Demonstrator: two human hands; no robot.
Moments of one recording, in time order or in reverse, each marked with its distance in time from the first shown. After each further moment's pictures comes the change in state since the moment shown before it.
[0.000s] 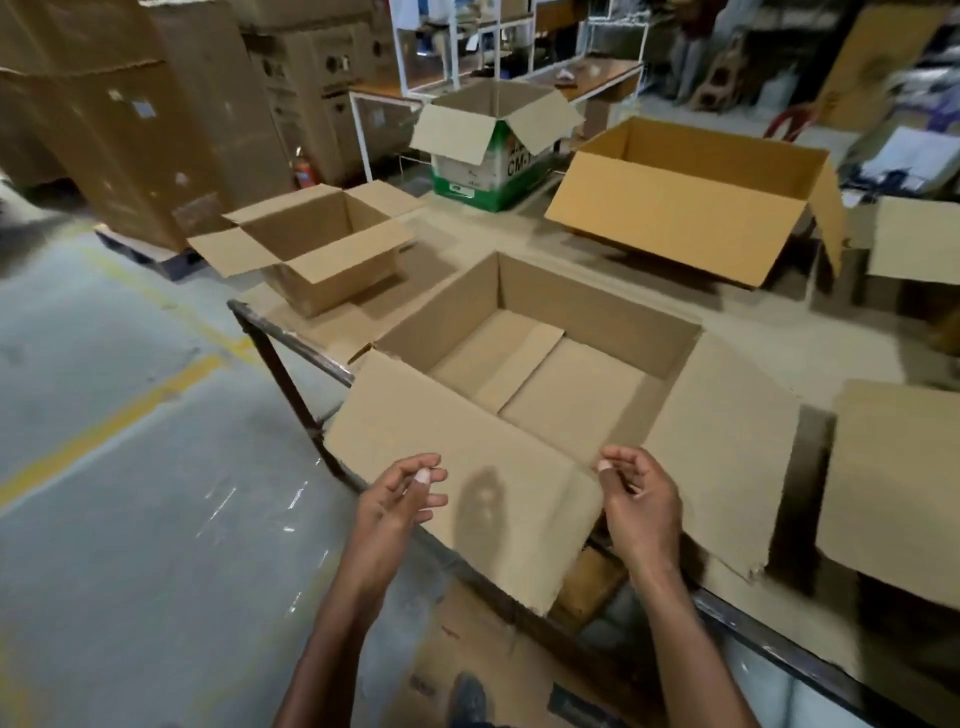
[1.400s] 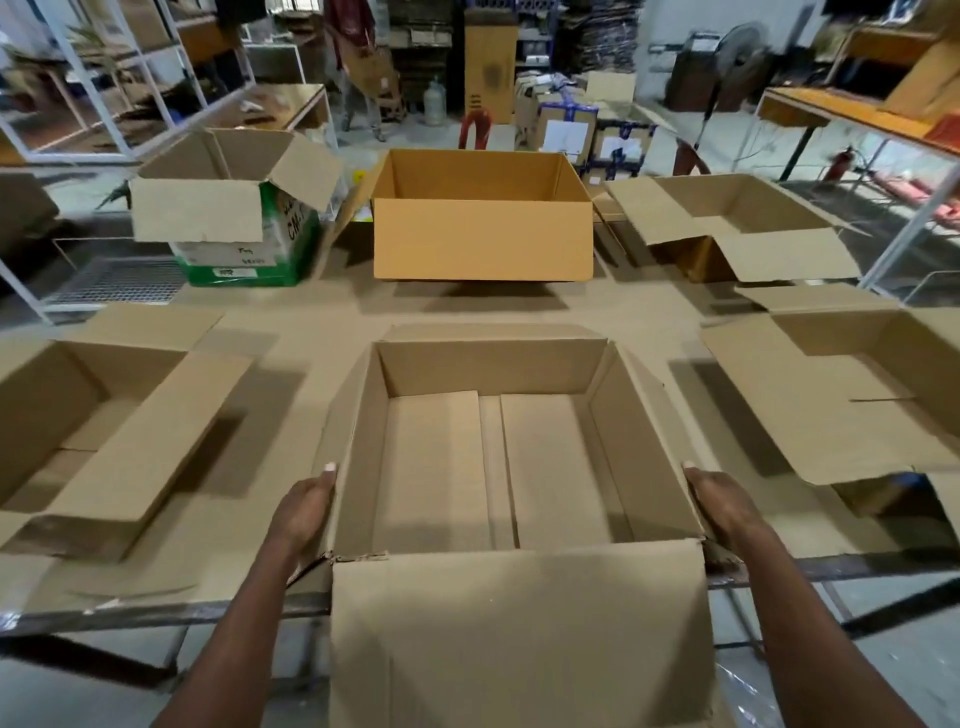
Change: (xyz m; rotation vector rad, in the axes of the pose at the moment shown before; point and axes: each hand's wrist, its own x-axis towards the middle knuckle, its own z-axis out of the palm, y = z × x) left_hand 0.456 -0.010 -0.077 0.654 -0.450 -0.173; right_hand 0.109 0.052 0.010 -0.262 0.481 0.637
